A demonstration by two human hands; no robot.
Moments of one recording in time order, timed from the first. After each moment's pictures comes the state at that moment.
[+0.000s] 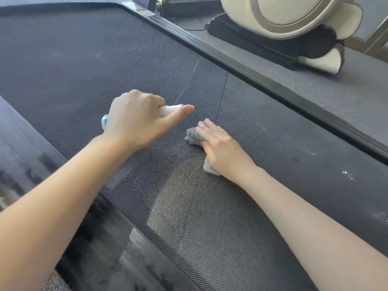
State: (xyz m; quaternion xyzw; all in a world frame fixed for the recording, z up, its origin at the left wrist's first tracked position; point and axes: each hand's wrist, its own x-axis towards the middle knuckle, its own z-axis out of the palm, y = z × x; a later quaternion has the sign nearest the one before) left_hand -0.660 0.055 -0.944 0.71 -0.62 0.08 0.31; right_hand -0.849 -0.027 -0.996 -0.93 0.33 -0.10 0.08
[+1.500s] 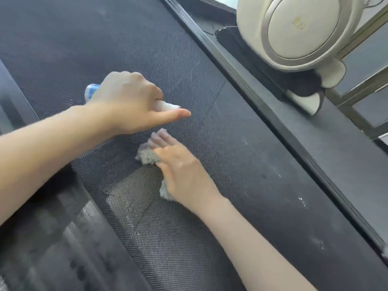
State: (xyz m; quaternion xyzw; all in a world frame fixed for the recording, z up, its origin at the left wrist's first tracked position) left_hand -0.671 0.066 -0.954 0.71 -0.65 0.07 0.25; right_hand -0.854 0.037 -0.999 -0.97 0.17 -0.14 0.10
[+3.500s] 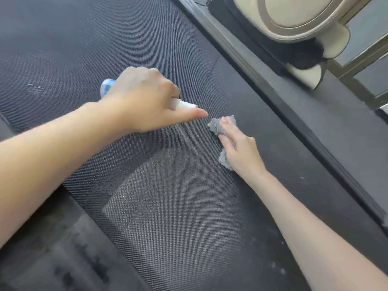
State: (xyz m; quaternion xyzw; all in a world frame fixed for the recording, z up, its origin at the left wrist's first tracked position) left_hand -0.708 0.040 -0.957 0.67 -0.71 0.04 0.23; right_hand -0.935 -0.048 -0.990 -0.86 0.44 -0.16 0.18
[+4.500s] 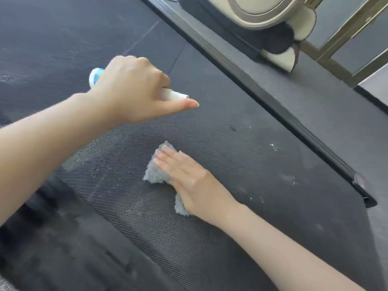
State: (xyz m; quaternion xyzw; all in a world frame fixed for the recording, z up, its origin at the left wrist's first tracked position) left_hand -0.771 0.062 -0.933 0.64 -0.72 0.09 0.25; right_hand -0.983 0.074 -1.014 -0.97 0.18 -0.12 0.08
